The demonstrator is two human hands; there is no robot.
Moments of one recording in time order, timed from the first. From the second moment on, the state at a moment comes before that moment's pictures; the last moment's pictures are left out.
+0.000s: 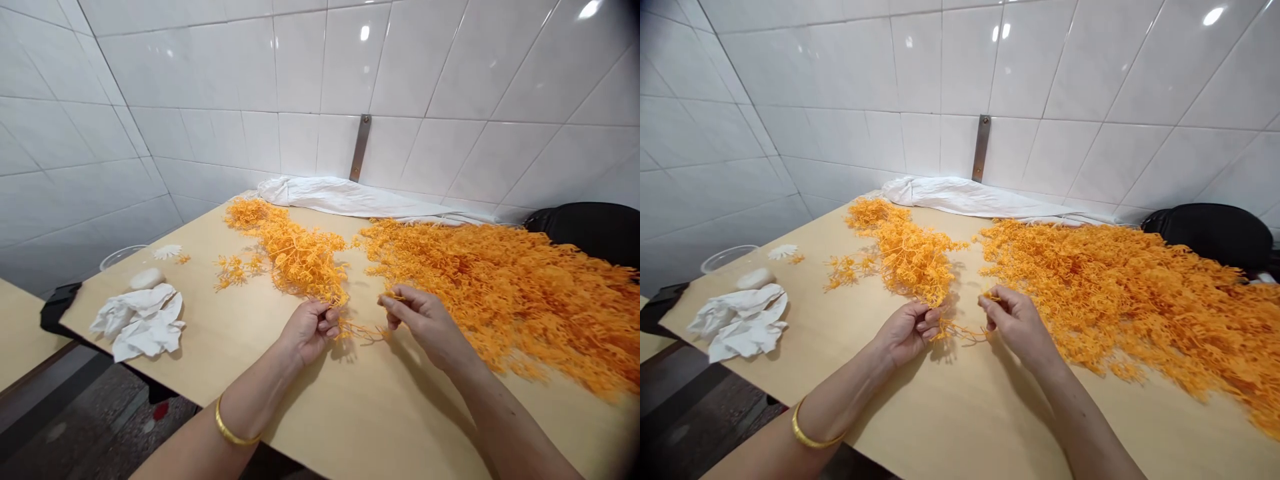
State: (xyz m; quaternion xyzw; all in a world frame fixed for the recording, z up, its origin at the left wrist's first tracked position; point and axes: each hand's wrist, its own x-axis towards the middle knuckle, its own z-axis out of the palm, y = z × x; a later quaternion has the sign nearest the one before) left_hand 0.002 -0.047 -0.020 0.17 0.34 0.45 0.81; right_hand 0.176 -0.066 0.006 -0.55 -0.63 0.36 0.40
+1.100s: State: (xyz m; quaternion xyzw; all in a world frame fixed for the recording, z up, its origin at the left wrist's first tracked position) left_hand 0.005 -0.051 -0.027 0.34 0.33 0.43 0.77; right_hand 0.231 -0.070 0.020 -0.77 -0.62 -0.06 0.17
